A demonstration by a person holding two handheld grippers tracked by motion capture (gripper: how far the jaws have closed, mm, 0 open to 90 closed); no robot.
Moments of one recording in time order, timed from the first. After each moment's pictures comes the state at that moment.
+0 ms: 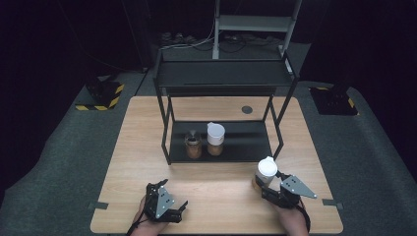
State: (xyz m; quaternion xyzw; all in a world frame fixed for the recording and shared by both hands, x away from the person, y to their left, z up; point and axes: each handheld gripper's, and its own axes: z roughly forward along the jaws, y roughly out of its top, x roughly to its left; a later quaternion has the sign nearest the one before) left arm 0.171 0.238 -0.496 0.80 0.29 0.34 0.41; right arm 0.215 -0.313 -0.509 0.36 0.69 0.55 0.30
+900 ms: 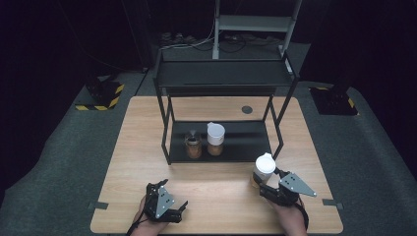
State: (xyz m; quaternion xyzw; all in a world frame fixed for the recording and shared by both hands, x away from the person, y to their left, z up) left arm 0.172 0.239 -0.496 0.80 0.29 0.33 0.41; right arm 0.215 -0.304 -0.494 0.35 0.68 0.56 0.31
